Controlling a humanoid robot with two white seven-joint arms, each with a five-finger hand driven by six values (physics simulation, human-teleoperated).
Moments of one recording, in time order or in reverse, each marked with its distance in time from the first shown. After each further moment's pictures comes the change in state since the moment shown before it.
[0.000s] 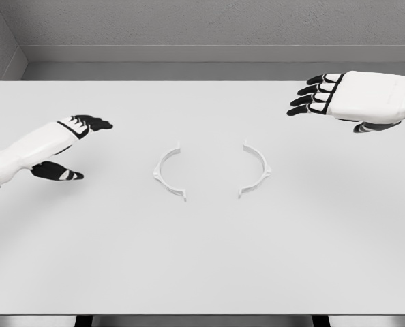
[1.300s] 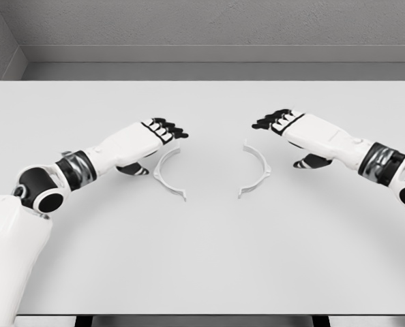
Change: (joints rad) left arm -0.138 -0.379 -0.100 0.041 -0.568 0.000 -0.001; right arm 0.314 0.257 0.009 0.114 0.111 0.266 -0.358
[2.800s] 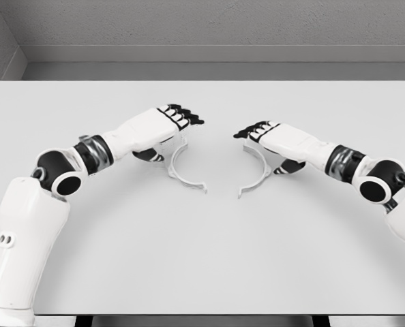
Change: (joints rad) left arm -0.106 -0.070 -0.025 0.082 -0.033 0.001 -0.001; right arm -0.067 0.168 0.067 0.182 0.074 0.006 0.055
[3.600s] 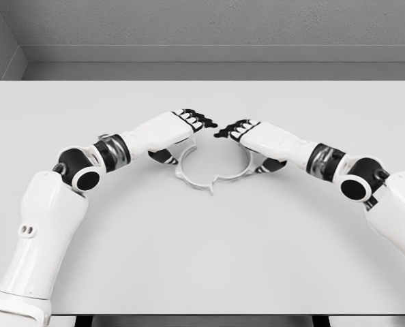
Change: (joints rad) left arm -0.040 -0.069 -0.026 0.110 -0.011 -0.001 0.000; right arm -0.020 0.066 0.013 0.000 0.020 -0.005 0.000
